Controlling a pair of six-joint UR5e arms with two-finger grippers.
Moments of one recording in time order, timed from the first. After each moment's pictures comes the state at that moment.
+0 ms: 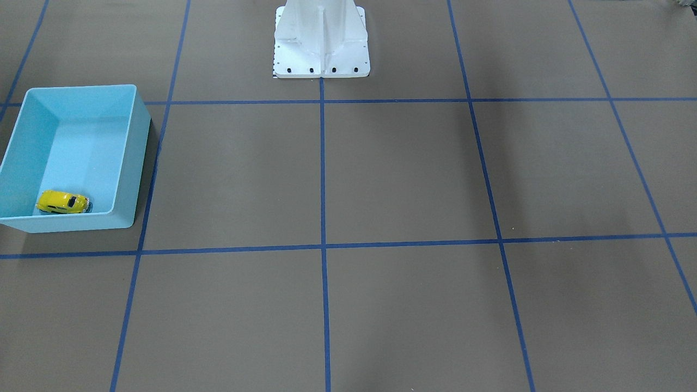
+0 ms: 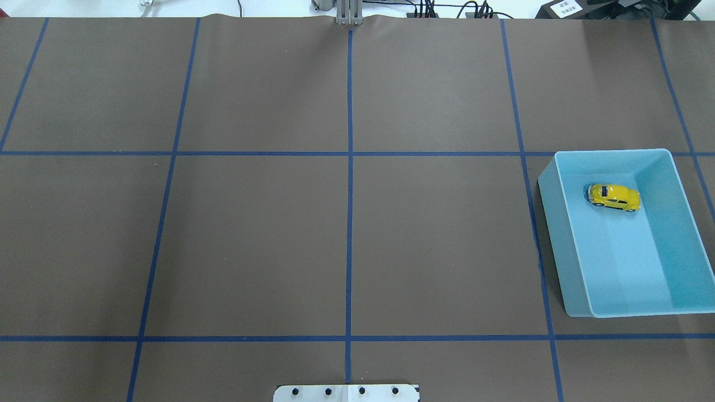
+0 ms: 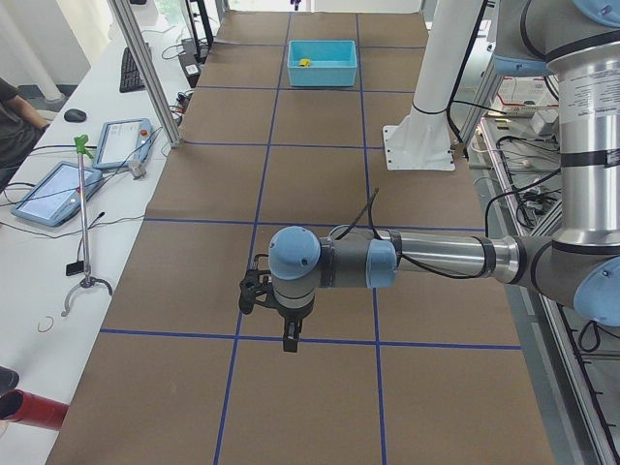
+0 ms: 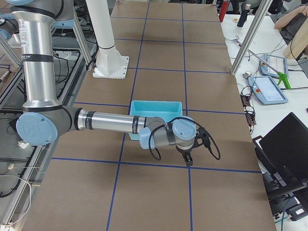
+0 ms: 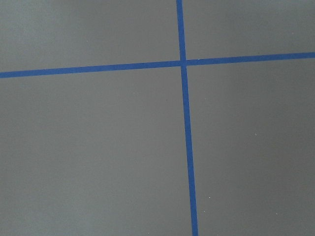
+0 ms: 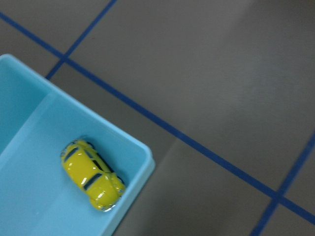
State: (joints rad) left arm -1.65 -1.42 -1.79 -1.50 -2.38 0.13; right arm 1.58 -1.51 1.48 -1.39 2.43 -0.11
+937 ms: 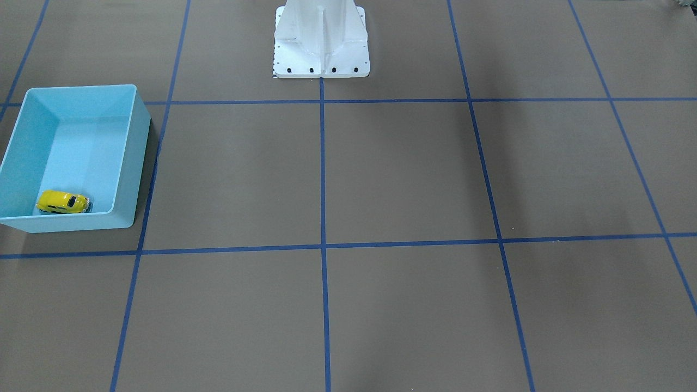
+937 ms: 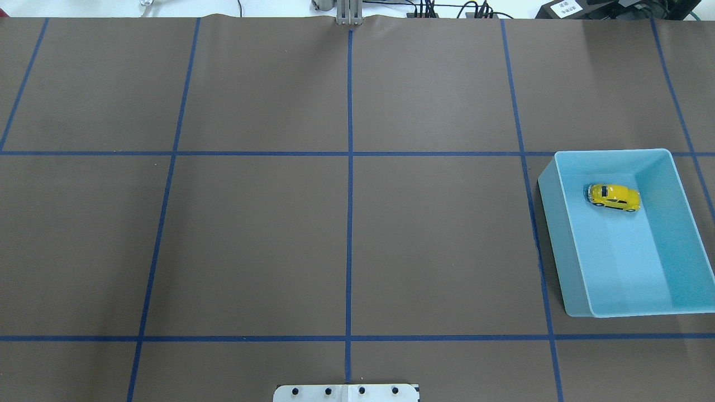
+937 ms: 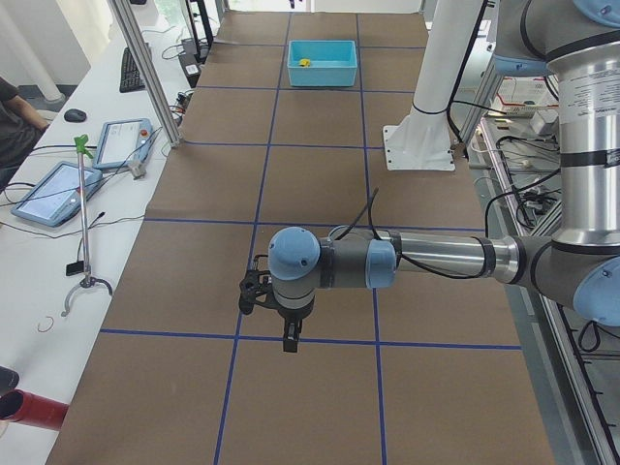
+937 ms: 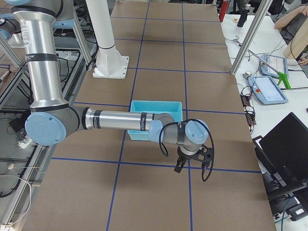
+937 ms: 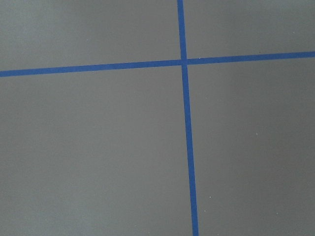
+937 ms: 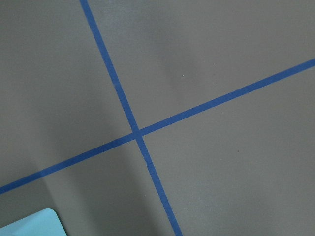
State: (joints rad) left arm -1.65 -1.42 -1.79 -1.50 -2.38 0.13; right arm 1.59 -1.48 1.48 -1.63 2.38 0.34
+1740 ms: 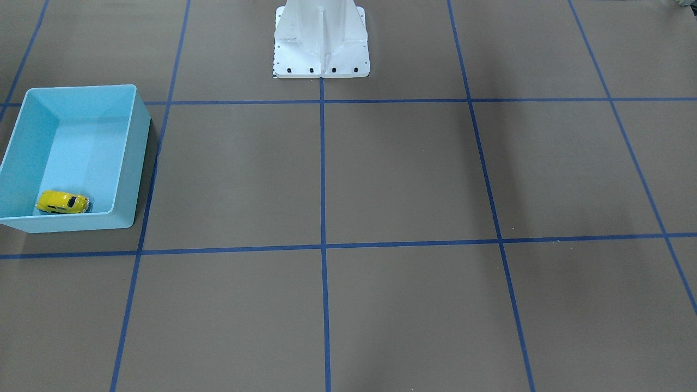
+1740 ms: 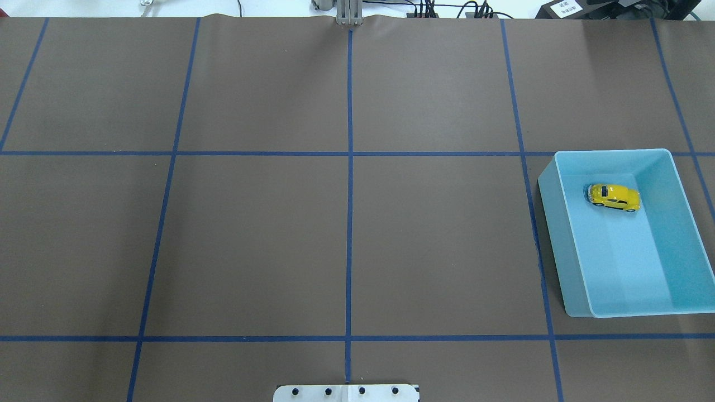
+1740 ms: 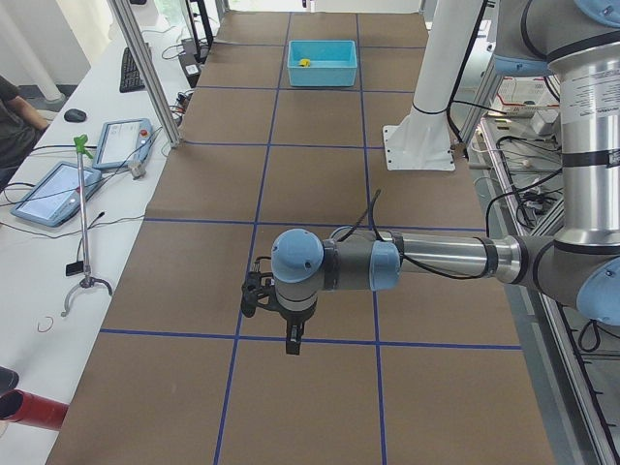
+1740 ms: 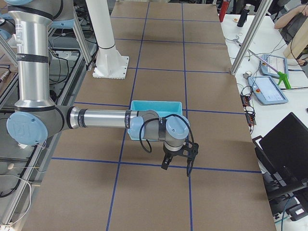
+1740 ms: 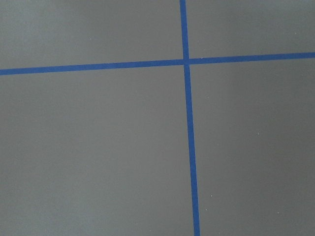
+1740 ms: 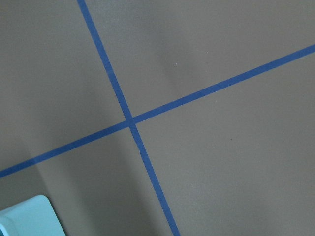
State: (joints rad) left arm -1.66 -1.40 -1.79 -1.50 -2.38 0.13; right arm 1.59 -1.61 1.64 -1.63 2.37 0.32
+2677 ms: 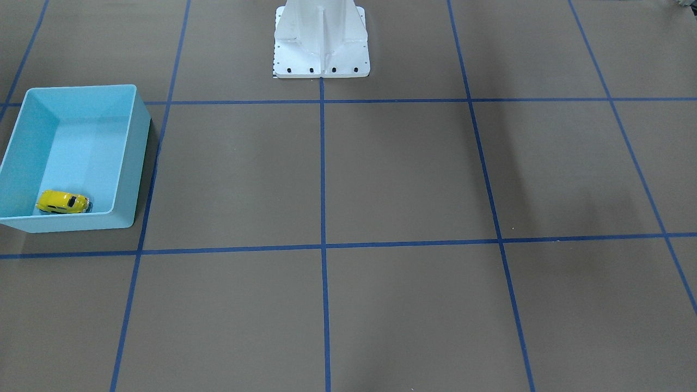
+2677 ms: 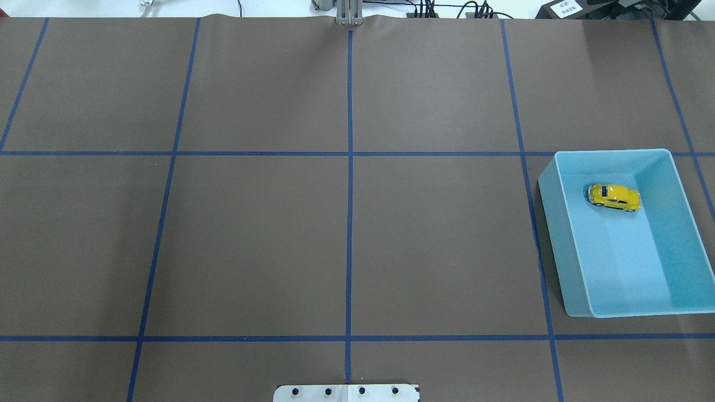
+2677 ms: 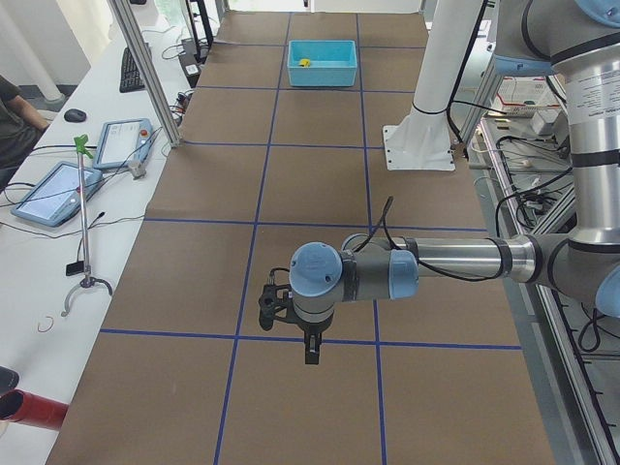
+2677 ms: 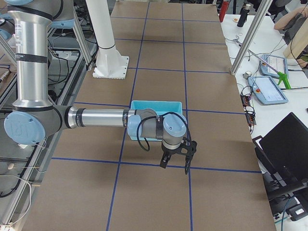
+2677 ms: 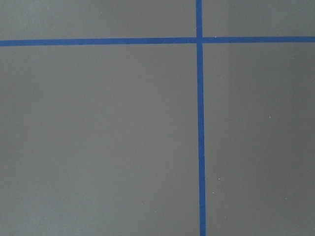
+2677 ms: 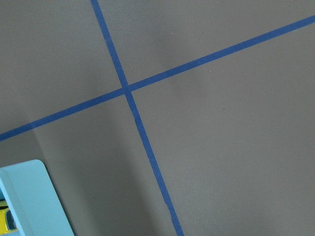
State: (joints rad) left arm -1.67 -1.34 -1.81 -1.50 -2.38 0.13; right arm 1.59 -1.63 1.67 -1.63 2.37 0.32
